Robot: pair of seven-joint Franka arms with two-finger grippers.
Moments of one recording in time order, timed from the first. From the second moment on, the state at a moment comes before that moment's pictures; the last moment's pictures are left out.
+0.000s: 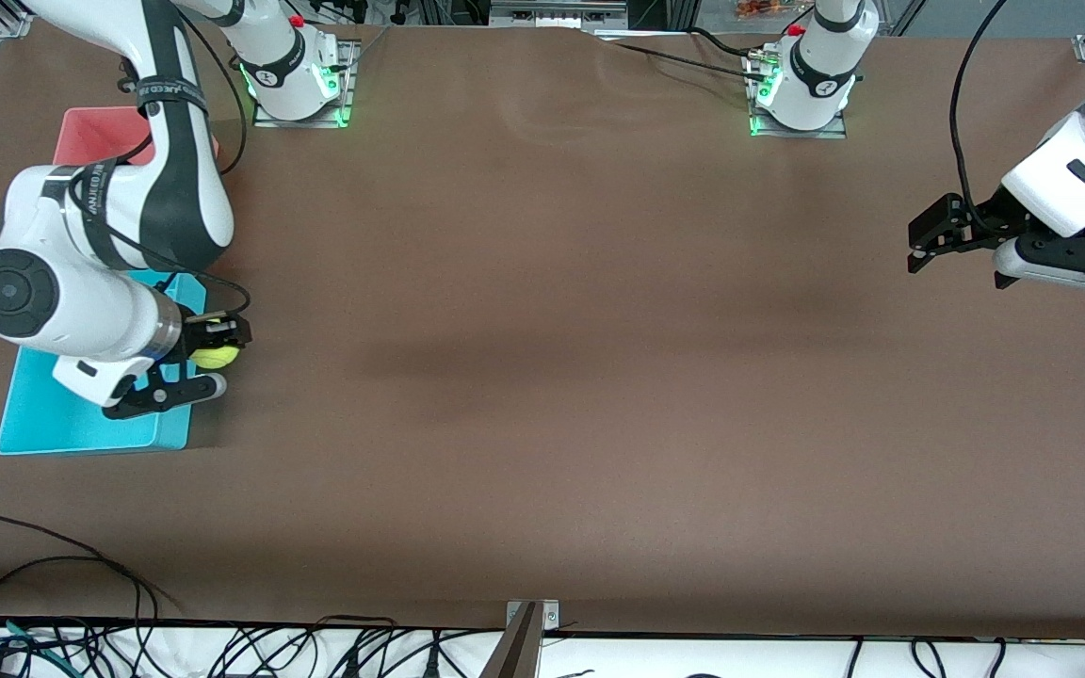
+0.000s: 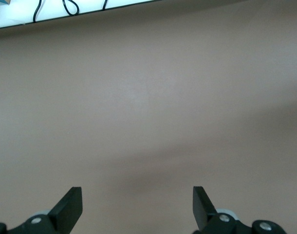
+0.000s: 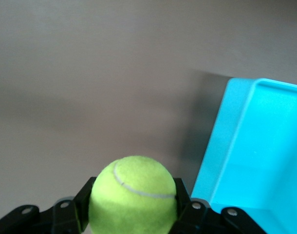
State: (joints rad) left arm -0.07 0.08 -0.05 -1.51 -0.01 1.66 0.06; right arm 0.53 0.47 -0.49 -1.49 0.13 1.74 -0.22
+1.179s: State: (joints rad) left arm -0.07 0.10 -0.05 -1.51 -0.01 1.66 0.05; right arm 0.31 0.61 -0.55 -1.61 0.12 1.86 -0.25
